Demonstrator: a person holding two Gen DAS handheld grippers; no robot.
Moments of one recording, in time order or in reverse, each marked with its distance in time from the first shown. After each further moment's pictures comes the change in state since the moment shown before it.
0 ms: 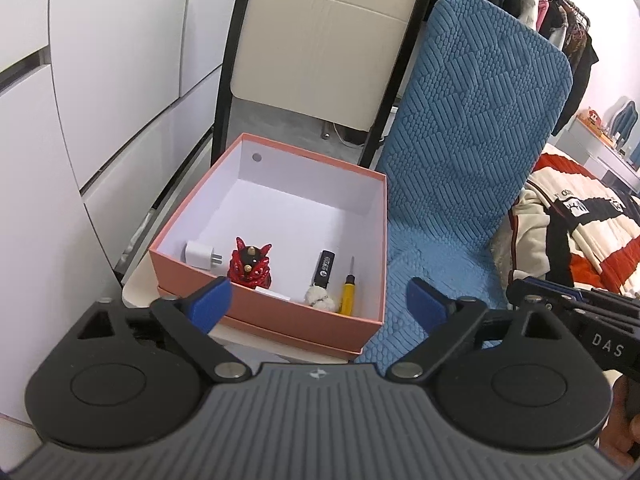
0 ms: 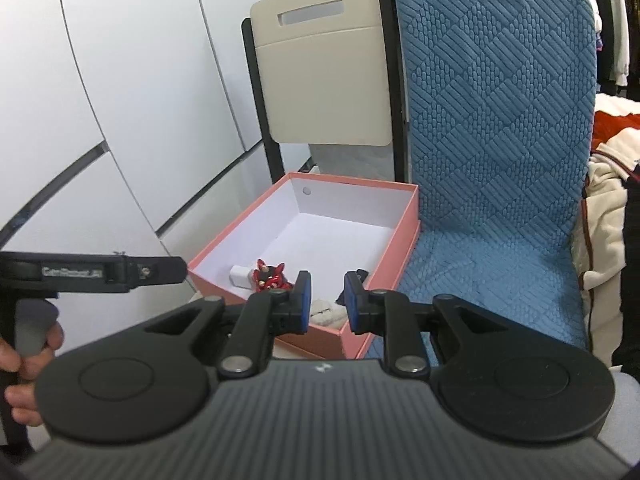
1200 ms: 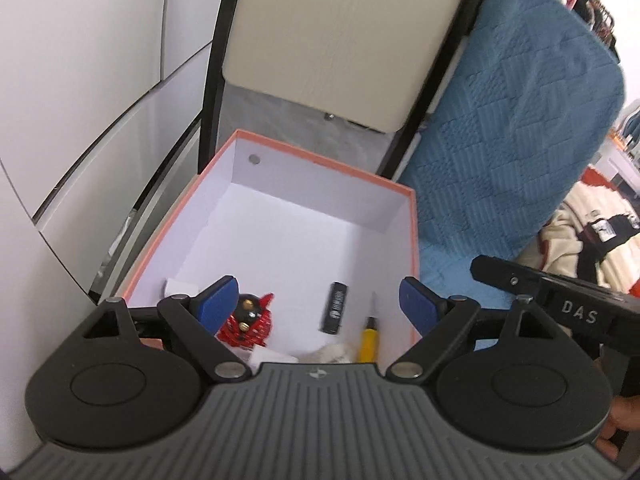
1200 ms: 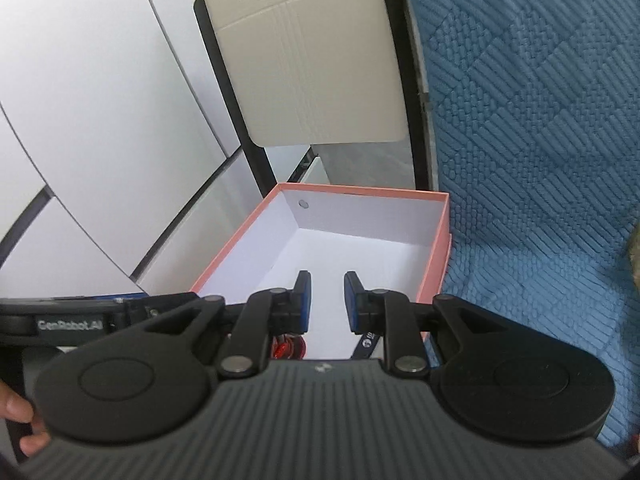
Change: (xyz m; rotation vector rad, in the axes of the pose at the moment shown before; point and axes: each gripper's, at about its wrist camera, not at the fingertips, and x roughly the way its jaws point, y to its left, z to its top) left arm 0.118 0.014 0.076 -0.044 0.086 -0.016; right arm 0.134 -0.018 0.061 0.105 0.070 0.051
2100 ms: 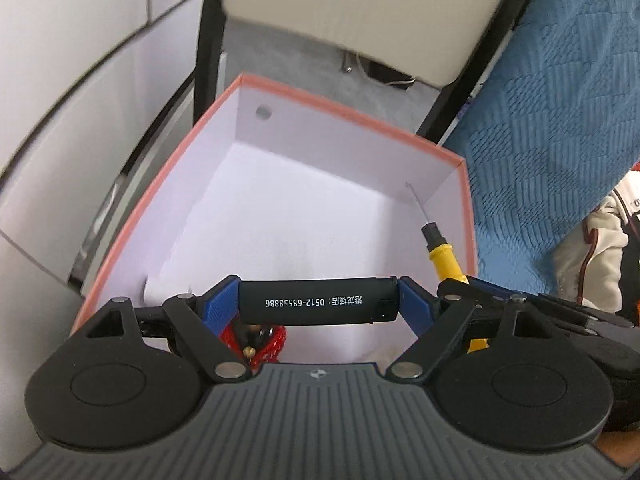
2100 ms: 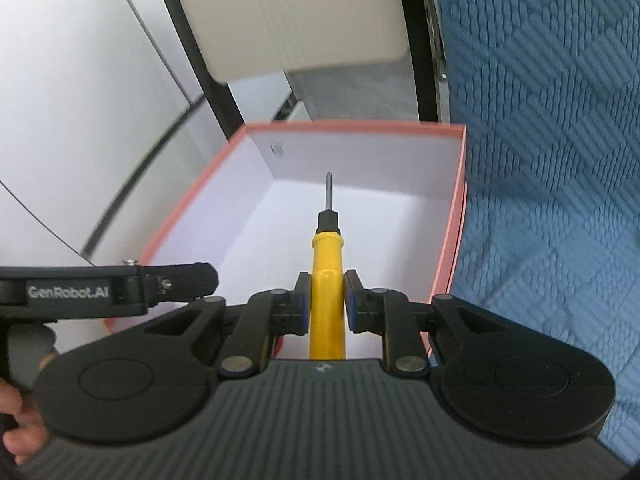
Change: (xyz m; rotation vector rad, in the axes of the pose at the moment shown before) left arm 0.118 0.032 0.014 -0.030 0.150 0.033; right arm 0.123 -0.017 -0.023 0.022 0.141 -0.037
